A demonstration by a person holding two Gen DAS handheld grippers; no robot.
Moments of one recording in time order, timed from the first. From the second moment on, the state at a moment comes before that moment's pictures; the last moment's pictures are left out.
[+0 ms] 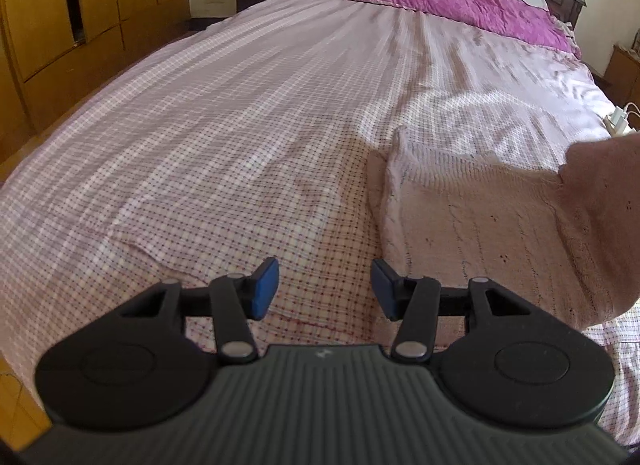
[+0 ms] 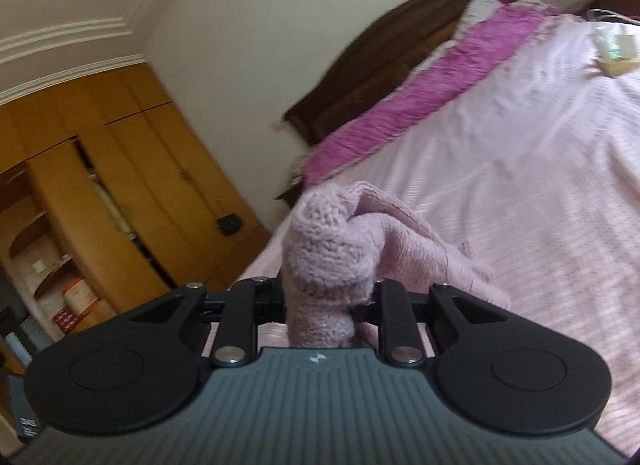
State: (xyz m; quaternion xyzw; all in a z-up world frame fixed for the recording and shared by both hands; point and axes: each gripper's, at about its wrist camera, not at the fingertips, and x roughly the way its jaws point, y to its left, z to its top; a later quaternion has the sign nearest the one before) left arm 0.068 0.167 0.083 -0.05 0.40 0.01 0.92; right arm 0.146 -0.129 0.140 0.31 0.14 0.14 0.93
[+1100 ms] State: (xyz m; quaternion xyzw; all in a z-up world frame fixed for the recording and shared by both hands) left arm 0.097 0.188 0.114 -0.07 0.35 -0.08 0.93; right arm 0.140 0.110 0.105 0.05 0.29 0.30 0.91
